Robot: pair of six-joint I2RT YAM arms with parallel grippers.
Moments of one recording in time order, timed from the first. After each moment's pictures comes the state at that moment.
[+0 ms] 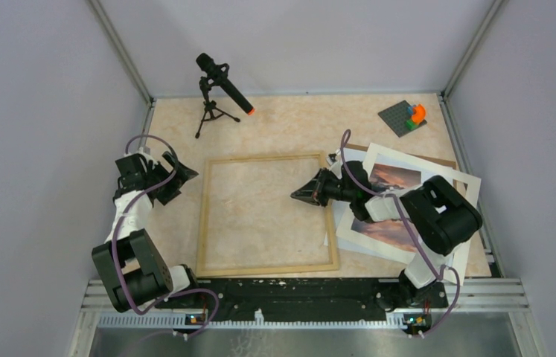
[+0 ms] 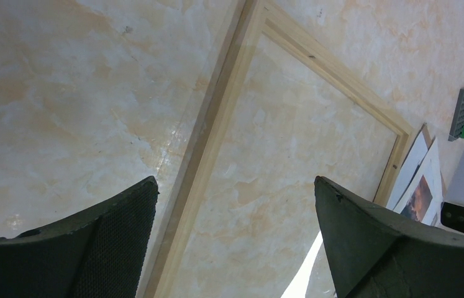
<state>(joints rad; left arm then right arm) 0.41 1.28 0.76 -0.30 0.51 -0.46 0.55 1.70 0.60 0.73 -0.56 1.23</state>
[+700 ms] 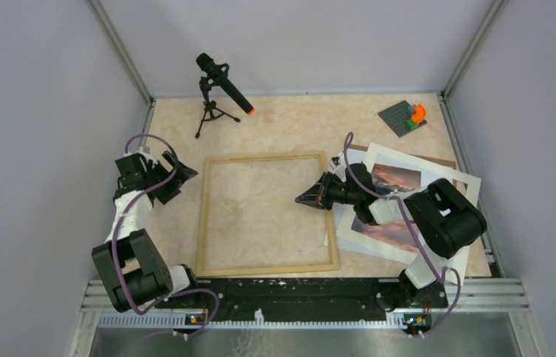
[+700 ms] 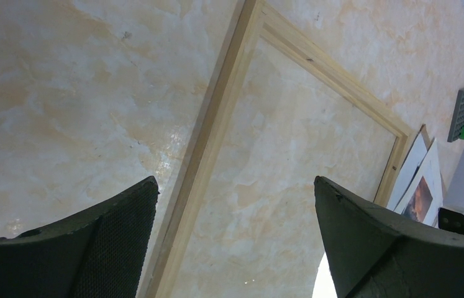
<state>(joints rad) 0.41 1.28 0.76 -0.29 0.51 -0.46 0.53 1.66 0.55 0.71 -0.60 1.18</state>
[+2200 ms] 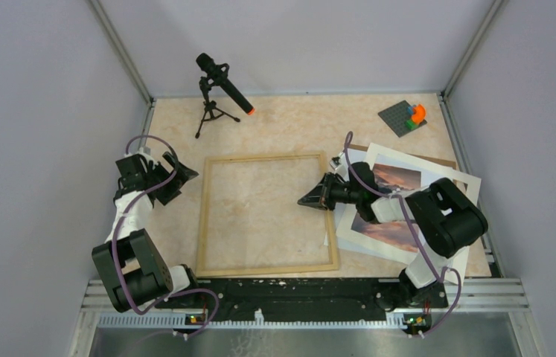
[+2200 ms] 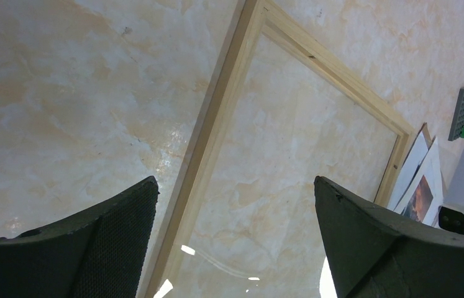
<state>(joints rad) 0.41 1.28 0.75 -0.29 0.51 -0.46 0.50 1.66 0.55 0.68 -0.69 1.12</state>
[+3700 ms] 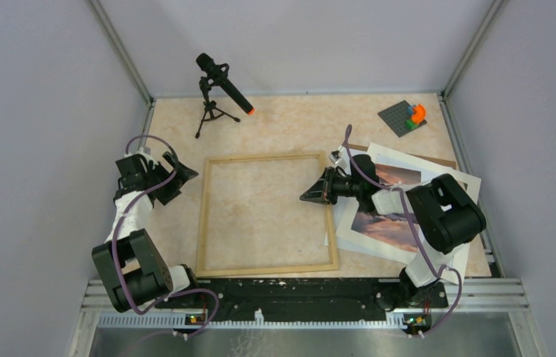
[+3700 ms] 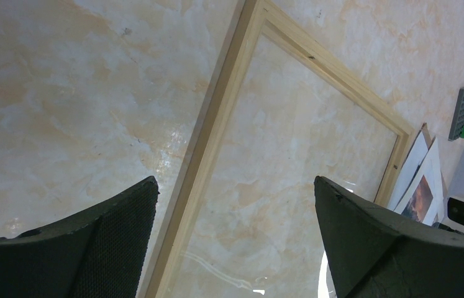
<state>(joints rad) 0.41 1.28 0.75 -0.29 0.51 -0.46 0.44 1.69 0.63 0.58 -0.77 1.01</state>
